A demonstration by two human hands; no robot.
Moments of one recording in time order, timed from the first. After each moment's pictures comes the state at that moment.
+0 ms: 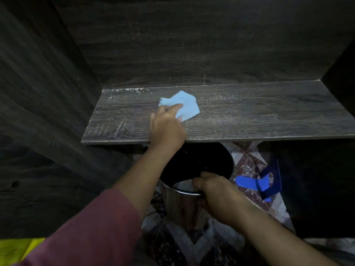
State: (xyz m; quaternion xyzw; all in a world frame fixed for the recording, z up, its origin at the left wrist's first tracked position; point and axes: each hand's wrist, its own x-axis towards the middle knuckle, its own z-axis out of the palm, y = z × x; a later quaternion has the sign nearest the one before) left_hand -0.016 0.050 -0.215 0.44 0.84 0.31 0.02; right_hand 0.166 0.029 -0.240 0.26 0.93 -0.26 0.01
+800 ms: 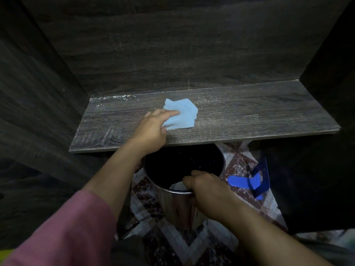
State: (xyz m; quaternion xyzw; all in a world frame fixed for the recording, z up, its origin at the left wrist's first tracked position) left_hand -0.043 0.053 -0.207 0.61 0.75 0.22 0.11; right_hand 0.173 0.035 -0.226 0.27 0.94 -0.20 -0.01
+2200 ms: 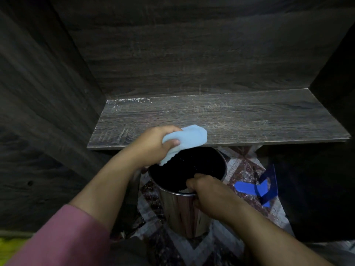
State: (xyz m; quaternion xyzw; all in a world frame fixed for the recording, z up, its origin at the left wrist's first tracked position) left_hand -0.040 0.003 -0.176 0.61 0.73 0.23 0.19; right_hand 0.162 0.029 -0.228 0.25 0.94 -0.24 0.03
